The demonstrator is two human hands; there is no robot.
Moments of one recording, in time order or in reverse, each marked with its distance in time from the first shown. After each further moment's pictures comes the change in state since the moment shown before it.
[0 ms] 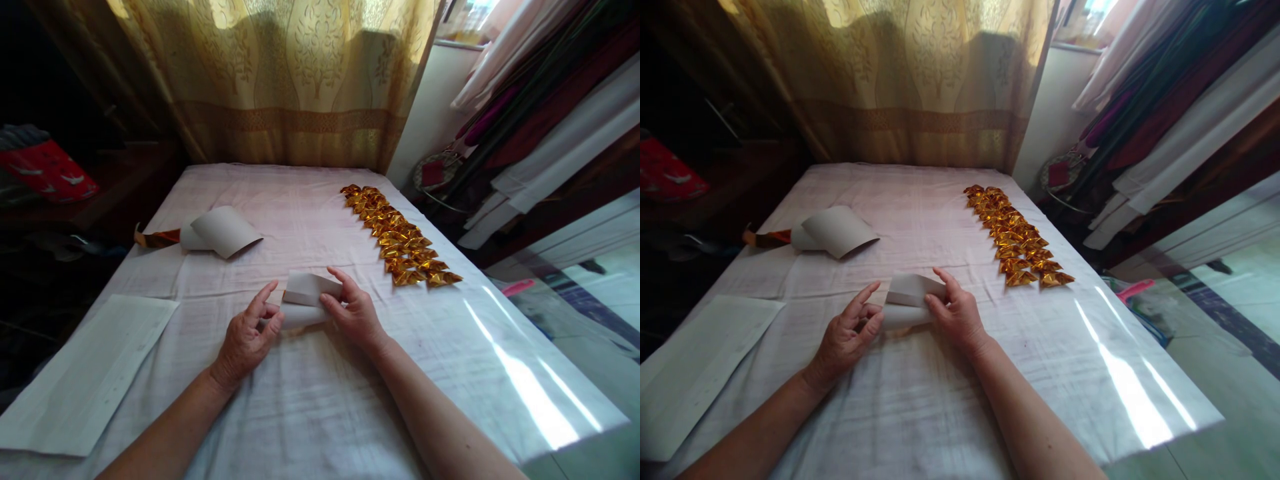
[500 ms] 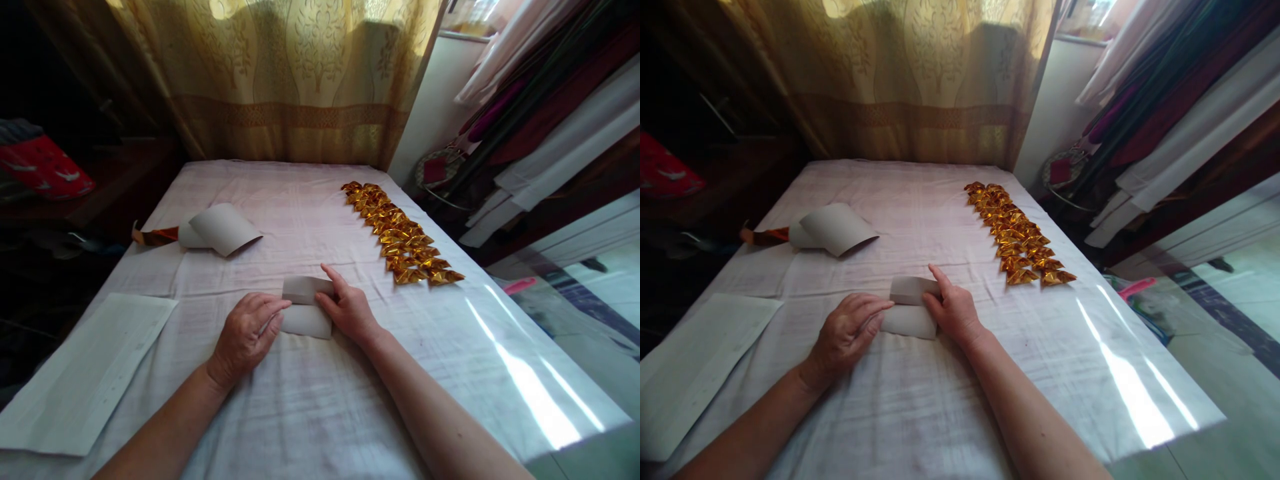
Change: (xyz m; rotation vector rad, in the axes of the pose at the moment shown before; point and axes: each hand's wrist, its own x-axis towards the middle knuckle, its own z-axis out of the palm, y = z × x) left_hand 0.008 -0.009 -0.009 0.330 -0.023 0.384; right_hand 0.009 0.012 0.005 -0.330 -0.117 -0.055
